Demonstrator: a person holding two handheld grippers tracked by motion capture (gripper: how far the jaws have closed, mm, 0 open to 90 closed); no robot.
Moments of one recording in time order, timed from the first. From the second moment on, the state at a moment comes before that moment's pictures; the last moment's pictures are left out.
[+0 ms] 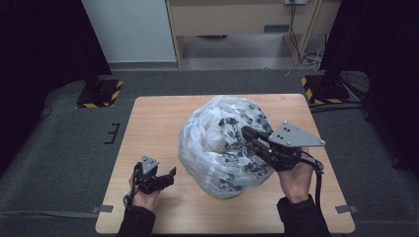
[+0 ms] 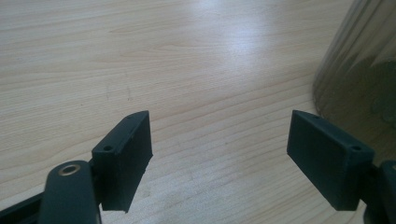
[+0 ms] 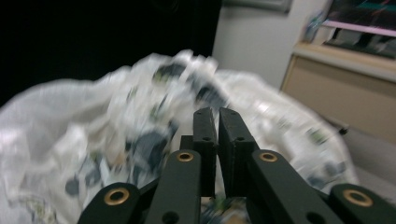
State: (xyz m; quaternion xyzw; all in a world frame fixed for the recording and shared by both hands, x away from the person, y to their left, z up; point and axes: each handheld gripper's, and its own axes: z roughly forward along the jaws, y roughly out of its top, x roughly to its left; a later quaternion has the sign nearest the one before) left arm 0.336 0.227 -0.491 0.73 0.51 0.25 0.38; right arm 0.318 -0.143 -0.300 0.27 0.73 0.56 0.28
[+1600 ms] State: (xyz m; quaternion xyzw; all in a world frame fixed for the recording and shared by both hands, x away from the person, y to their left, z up) left arm 0.338 0.227 -0.490 0.73 0.51 0.25 0.39; right arm 0.361 -0.084 -0.275 0.28 0.76 0.54 0.22
